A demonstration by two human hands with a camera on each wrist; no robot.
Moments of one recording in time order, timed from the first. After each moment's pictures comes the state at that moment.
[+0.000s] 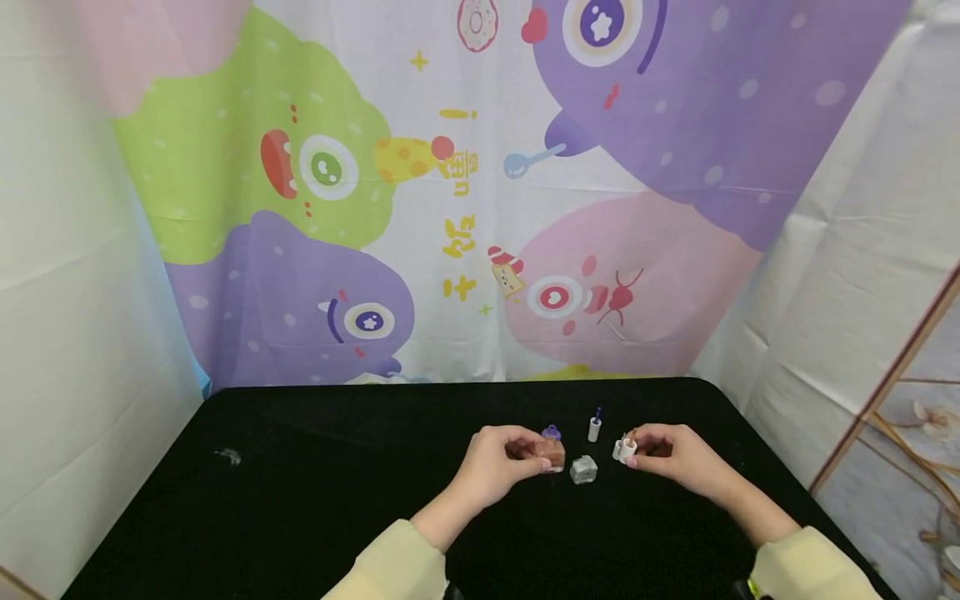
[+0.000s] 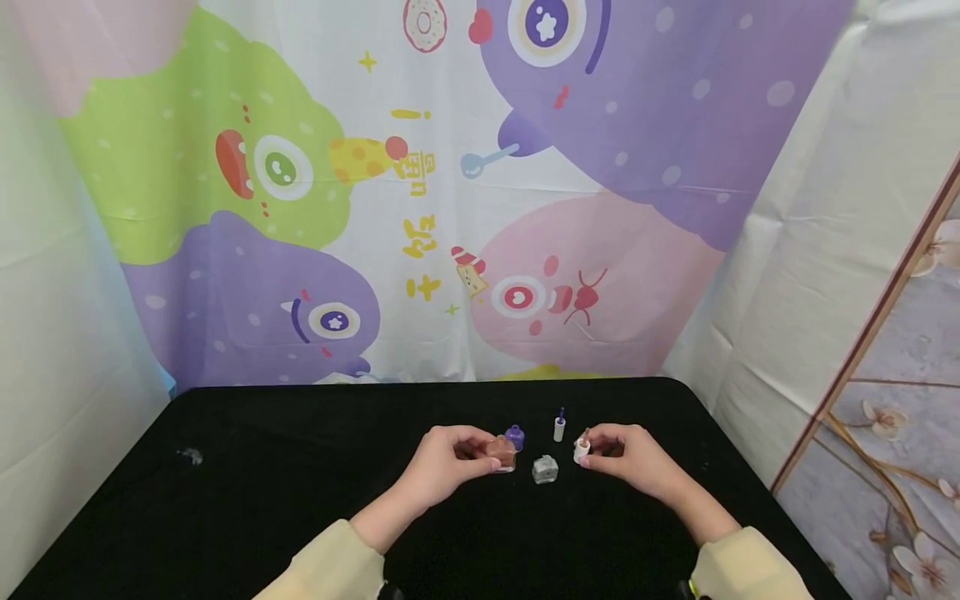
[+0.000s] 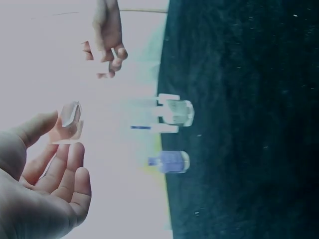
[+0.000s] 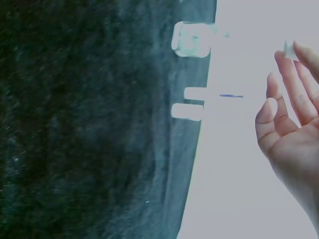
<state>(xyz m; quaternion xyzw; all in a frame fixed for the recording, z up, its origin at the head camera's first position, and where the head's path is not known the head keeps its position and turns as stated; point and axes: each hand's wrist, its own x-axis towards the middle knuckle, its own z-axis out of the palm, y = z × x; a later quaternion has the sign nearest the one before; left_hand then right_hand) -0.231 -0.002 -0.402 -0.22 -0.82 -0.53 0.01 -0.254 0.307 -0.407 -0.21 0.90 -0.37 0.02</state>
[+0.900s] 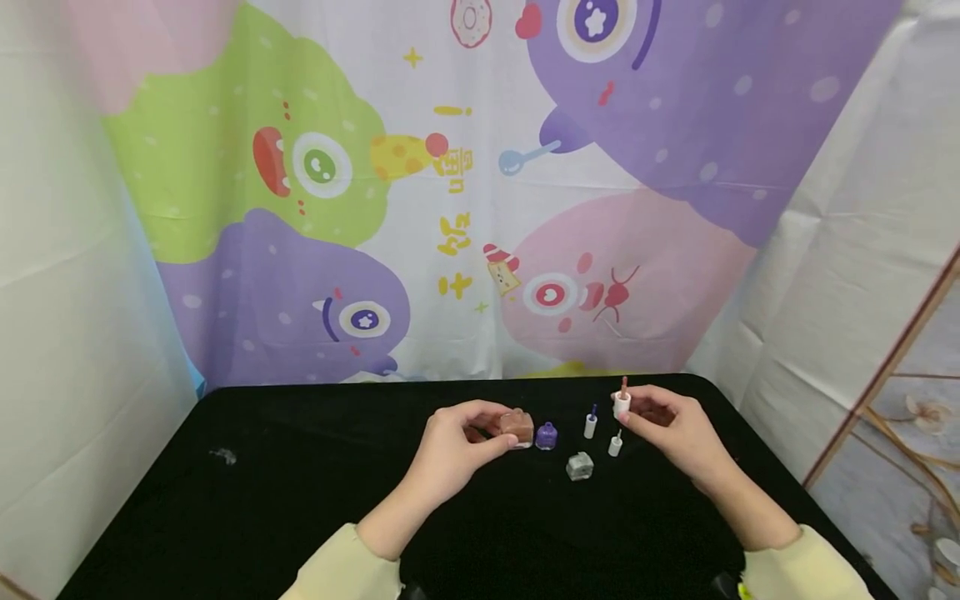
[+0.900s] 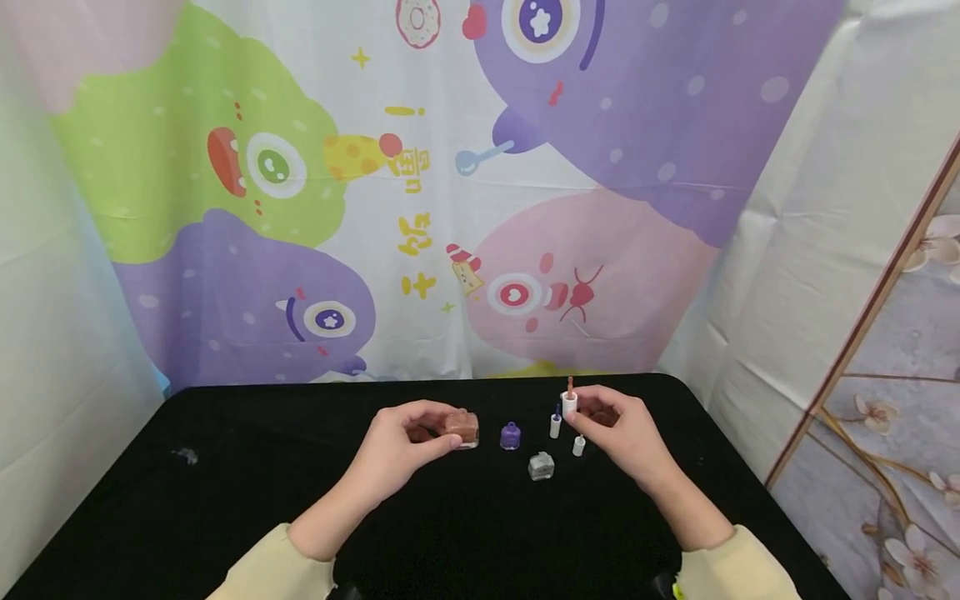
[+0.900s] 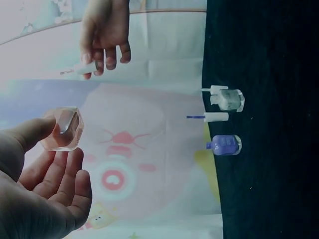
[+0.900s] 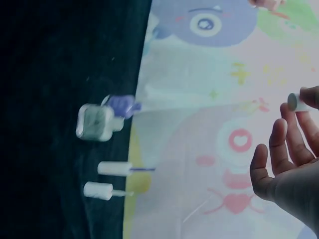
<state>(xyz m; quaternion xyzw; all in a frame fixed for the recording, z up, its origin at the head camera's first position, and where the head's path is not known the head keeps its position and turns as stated) -0.207 -0.040 -0.356 -0.21 -0.82 -0.53 0.09 -0.220 0.261 -0.348 -0.15 0.87 -0.46 -0.11</state>
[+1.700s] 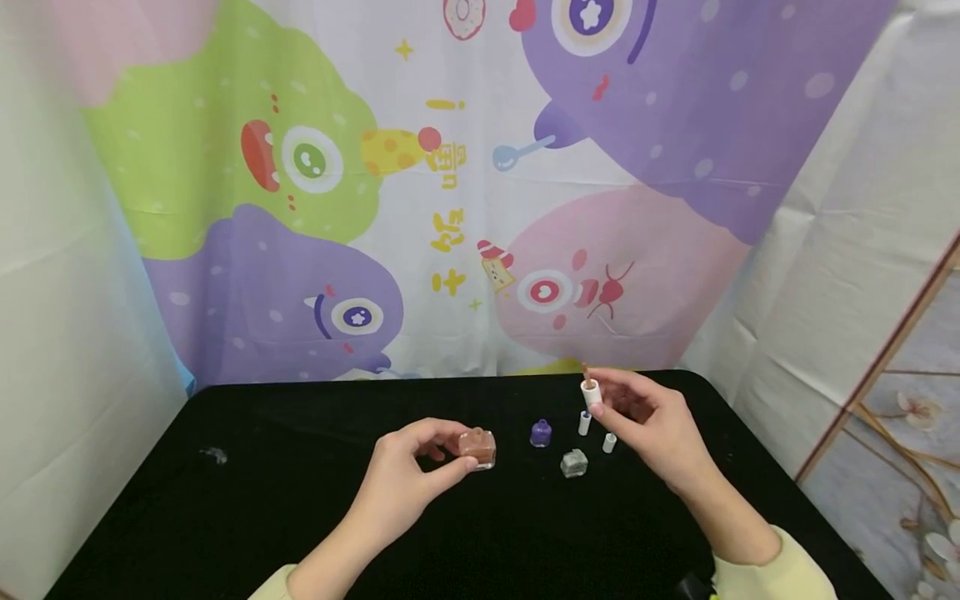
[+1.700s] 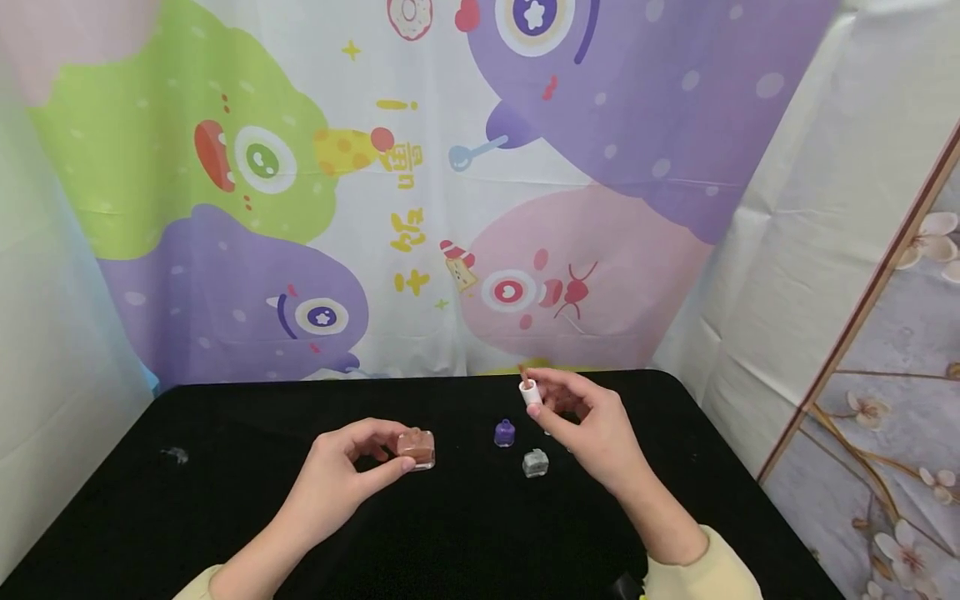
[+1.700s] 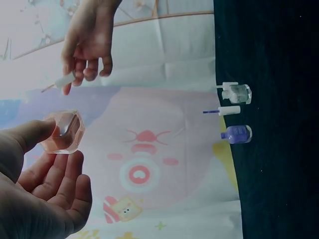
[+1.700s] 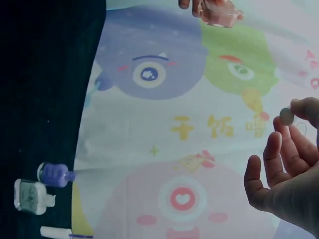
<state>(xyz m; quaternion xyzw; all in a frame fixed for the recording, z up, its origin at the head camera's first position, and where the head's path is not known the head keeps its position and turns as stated) -0.167 -0.071 -0.346 -0.18 -0.83 -0.52 0.13 -0.192 0.220 -0.315 -0.23 0.82 -0.50 -0.17</state>
